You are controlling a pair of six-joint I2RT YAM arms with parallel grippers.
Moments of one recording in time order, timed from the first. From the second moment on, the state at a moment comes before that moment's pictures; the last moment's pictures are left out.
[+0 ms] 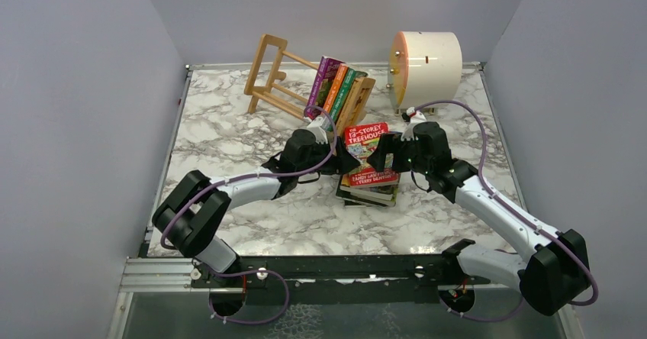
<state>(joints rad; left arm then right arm) -0.71 1.53 0.74 0.41 0.26 -0.74 0.50 1.10 0.75 -0.22 -0.09 0.40</state>
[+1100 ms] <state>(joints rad) -0.74 1.63 0.74 0.55 0.37 -0.81 0.50 1.12 0.73 -0.21 -0.12 0.40</state>
